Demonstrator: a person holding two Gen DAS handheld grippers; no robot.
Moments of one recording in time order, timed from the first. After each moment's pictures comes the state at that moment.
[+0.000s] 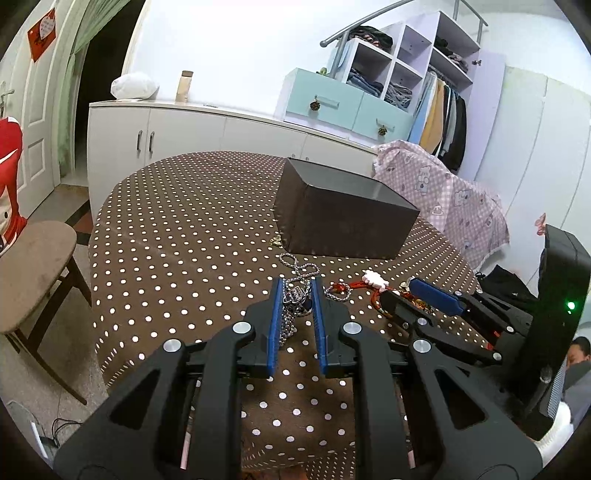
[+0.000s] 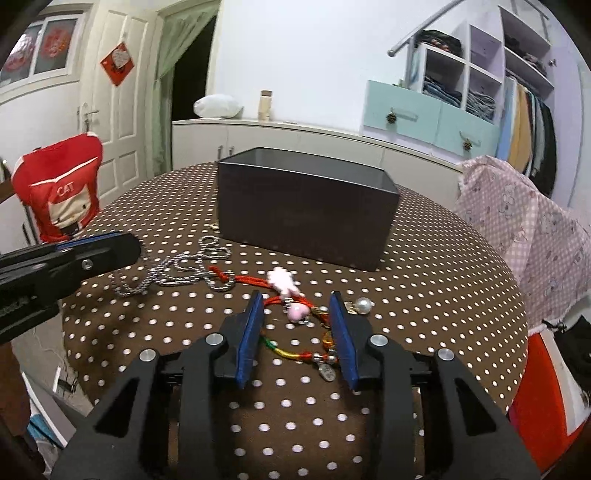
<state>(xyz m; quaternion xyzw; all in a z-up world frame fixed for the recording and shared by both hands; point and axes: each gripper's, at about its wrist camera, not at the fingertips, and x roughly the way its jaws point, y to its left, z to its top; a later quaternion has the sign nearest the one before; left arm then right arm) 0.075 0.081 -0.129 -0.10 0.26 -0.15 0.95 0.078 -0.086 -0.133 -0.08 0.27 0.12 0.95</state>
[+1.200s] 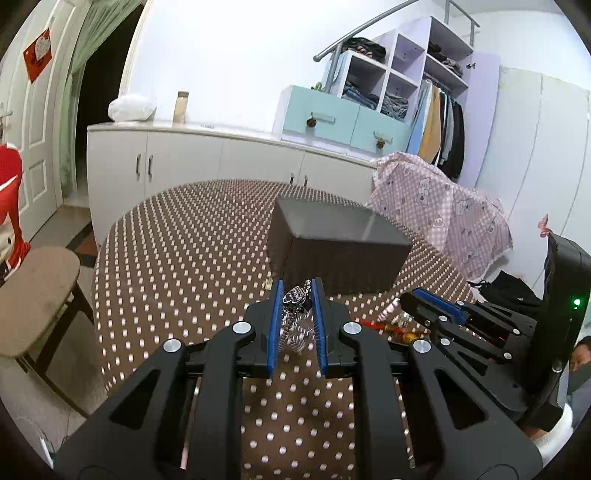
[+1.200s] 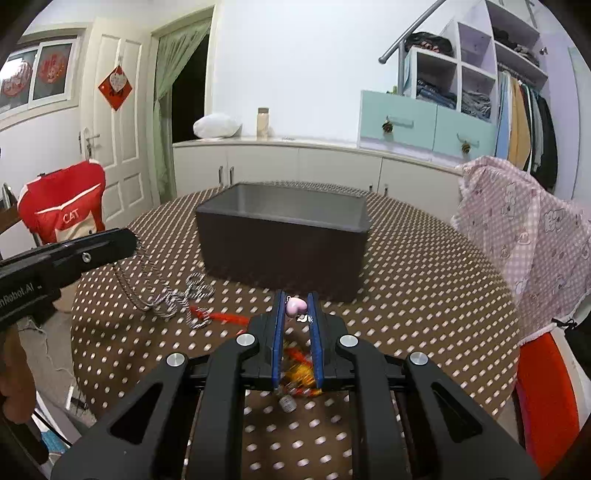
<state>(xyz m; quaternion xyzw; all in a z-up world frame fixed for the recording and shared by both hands) 0.087 0.072 -0.095 -0.08 0.22 -0.15 0.96 0.088 -0.115 -0.106 -0.04 0.24 0.12 0.96</state>
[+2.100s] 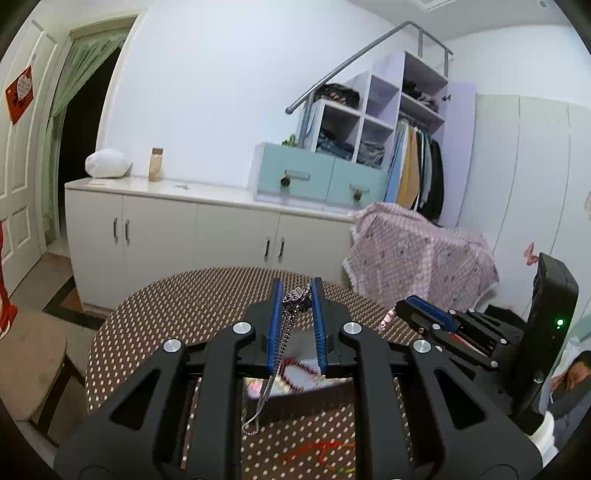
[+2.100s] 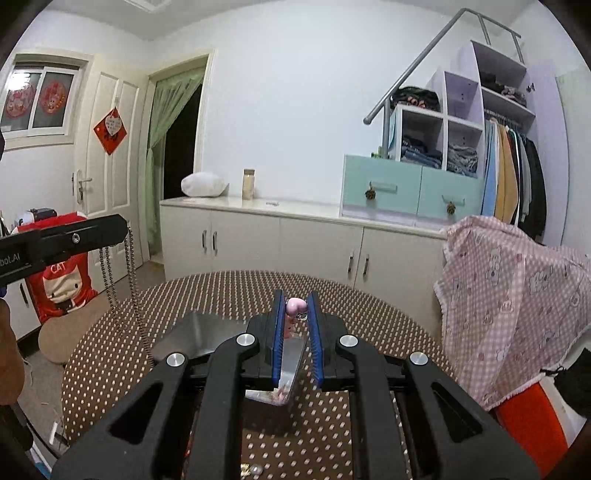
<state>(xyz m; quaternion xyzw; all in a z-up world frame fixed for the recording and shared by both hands) 0.127 0.051 0.007 -0.08 0.13 -0.19 0.97 0.131 -0.152 -0.020 -0.04 0.14 0.11 0.98</state>
